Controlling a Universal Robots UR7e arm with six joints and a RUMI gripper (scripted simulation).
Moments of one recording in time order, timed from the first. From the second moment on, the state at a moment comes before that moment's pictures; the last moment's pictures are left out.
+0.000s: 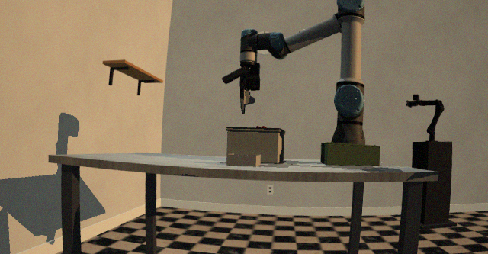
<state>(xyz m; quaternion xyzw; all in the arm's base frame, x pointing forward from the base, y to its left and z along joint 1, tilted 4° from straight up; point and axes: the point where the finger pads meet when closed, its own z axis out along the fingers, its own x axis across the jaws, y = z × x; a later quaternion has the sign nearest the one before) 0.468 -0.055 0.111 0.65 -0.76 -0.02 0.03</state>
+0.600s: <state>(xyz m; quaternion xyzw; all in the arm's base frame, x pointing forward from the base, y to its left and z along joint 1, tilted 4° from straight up) 0.468 -0.052 0.114 0.65 -0.76 -0.02 0.03</state>
